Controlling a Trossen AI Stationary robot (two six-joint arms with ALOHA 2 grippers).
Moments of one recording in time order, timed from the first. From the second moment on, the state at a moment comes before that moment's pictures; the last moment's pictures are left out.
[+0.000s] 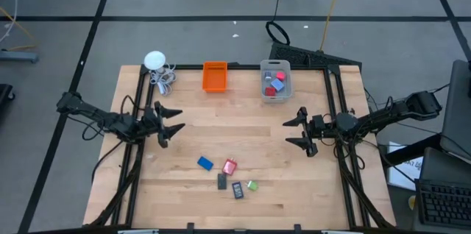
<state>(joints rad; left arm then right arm) -0.39 0.24 0.08 0.23 -0.66 -0.19 0.16 0.89 0.02 1.07 0.05 0.15</state>
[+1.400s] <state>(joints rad) -0.40 0.92 0.24 0.54 -0.39 -0.56 0.16 0.89 0.02 1.06 0.05 0.15</state>
